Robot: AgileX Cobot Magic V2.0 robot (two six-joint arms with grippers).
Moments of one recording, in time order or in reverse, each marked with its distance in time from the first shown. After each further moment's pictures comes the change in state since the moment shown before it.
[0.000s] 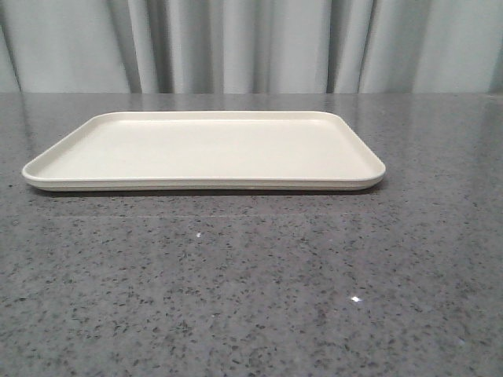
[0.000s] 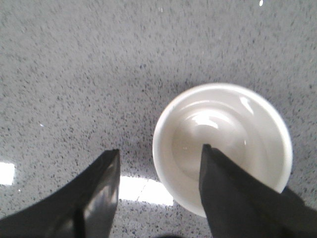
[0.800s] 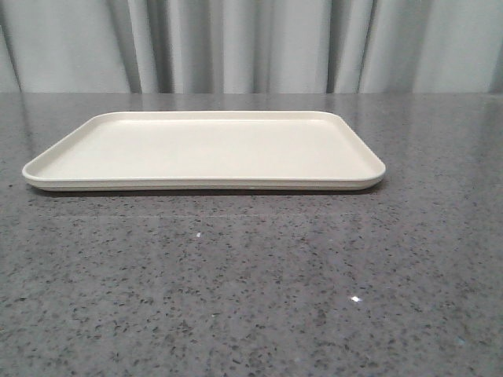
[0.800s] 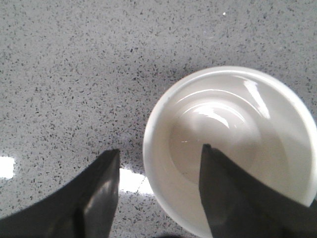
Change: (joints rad) left arm 0.000 0.024 0.122 -0.002 -0.103 0.000; right arm 0.000 0.000 0.000 -0.003 0.022 0.000
